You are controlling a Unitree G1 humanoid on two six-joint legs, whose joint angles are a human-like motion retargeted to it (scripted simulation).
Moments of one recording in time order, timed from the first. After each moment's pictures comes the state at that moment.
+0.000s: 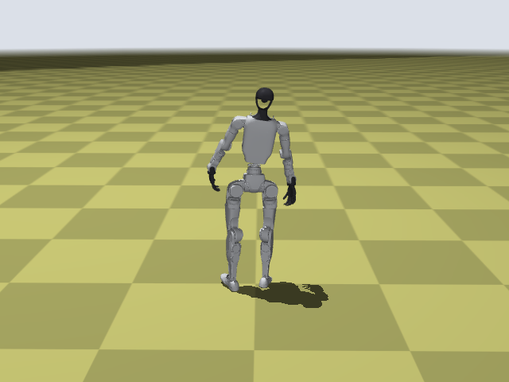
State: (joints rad) left arm -0.15 0.33 0.28 1.48 0.06 0.18 -0.51; right arm -0.18 -0.30 0.03 1.70 -0.60 0.22 0.33; waist -0.13 0.09 -0.20; left_leg -0.04 0.06 0.32 0.03 -0.23 -0.11; right_leg -0.07 -0.09 -0.44 0.02 0.04 0.04
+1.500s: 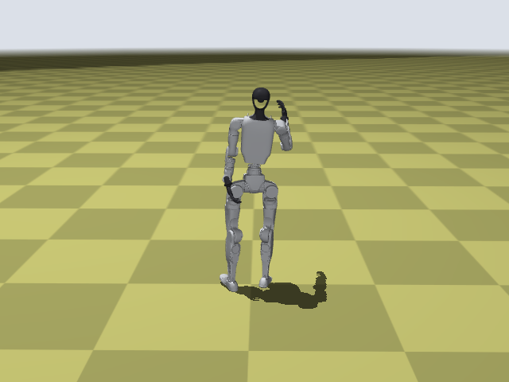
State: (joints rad) left arm 0.02 0.04 0.11 1.67 0.37 0.33 -0.50; right arm -0.54 -0.38 -0.04 -0.17 0.02 -0.07 -0.10; waist -0.17 0.06 -0.17; left_leg -0.03 0.08 0.33 0.03 -0.22 -0.12; right_leg -0.07 -0.08 -0.42 0.02 0.05 0.04
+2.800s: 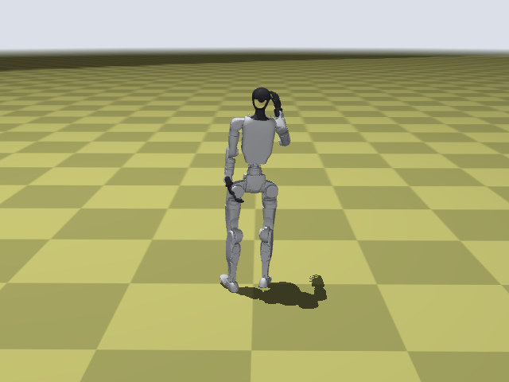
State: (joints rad) left arm -0.02 0.05 0.09 1.69 0.30 0.32 -0.53; right arm -0.70 -0.40 -0.02 -0.28 -0.45 -0.08 -0.12; waist -0.16 0.04 -0.18; left_leg -0.03 0.06 0.25 0.03 -0.23 -0.12; right_leg -0.05 -0.10 -0.50 0.02 0.04 0.04
